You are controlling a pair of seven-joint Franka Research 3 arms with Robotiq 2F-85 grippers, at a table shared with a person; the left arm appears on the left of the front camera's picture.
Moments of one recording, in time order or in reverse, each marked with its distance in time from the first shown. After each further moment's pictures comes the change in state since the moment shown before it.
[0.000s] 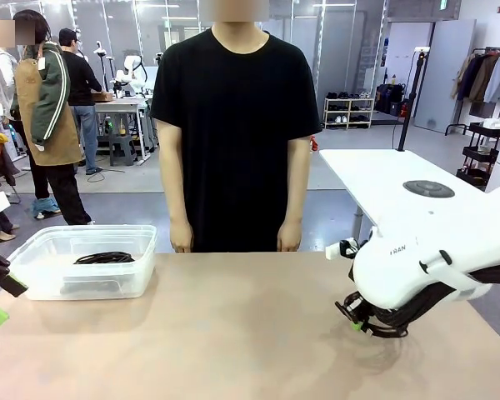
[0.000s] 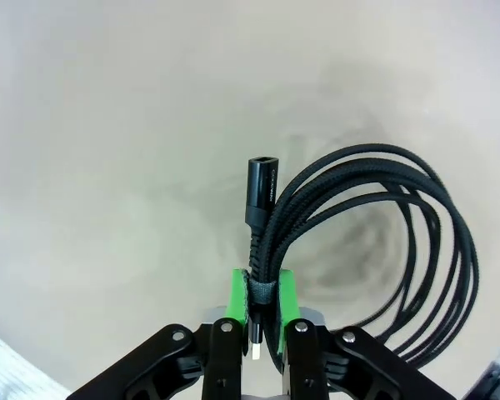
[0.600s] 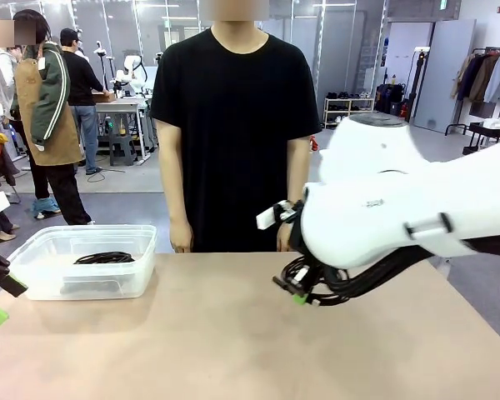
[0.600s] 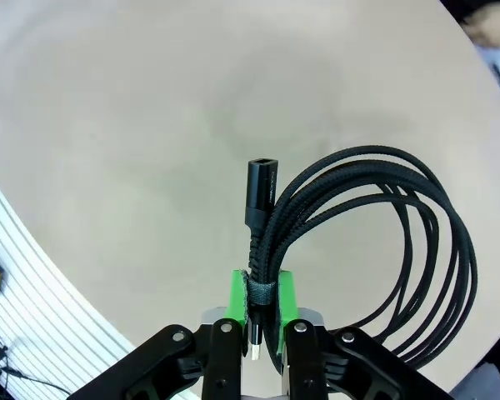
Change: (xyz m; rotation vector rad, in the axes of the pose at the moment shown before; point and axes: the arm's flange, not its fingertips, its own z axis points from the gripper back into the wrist) left arm 0.000 0.000 0.000 0.000 -0.001 0.000; right arm 0.053 0.111 0.078 0.058 -0.024 0.265
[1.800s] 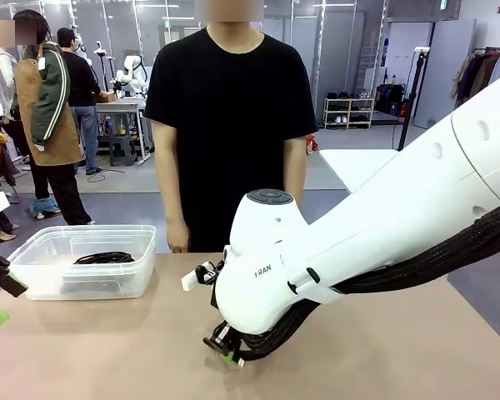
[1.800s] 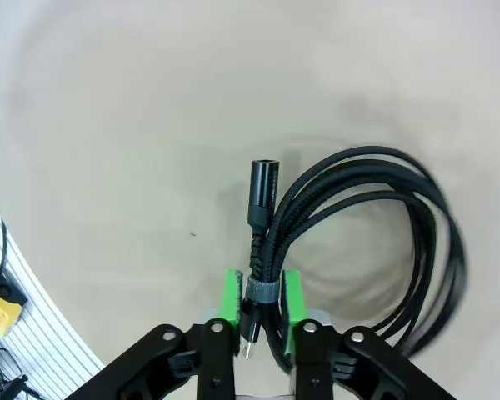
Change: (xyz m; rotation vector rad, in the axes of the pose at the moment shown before) left arm 0.000 0.000 0.000 0.000 0.000 0.000; right arm 0.058 0.095 -0.124 0.137 0.057 0.110
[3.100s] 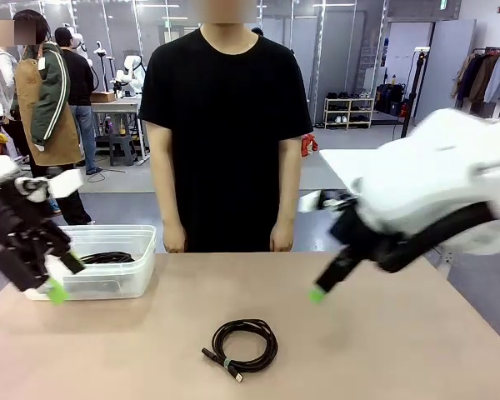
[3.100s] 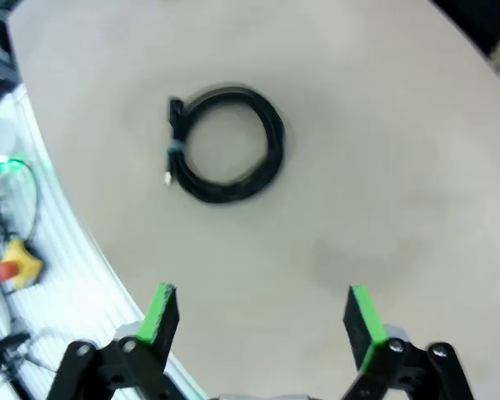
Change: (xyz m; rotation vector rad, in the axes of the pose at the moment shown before) left arm 0.123 -0.020 -0.037 -0.029 0.124 -0.123; right arm -0.161 -0.115 0.173 0.064 -0.283 -0.095
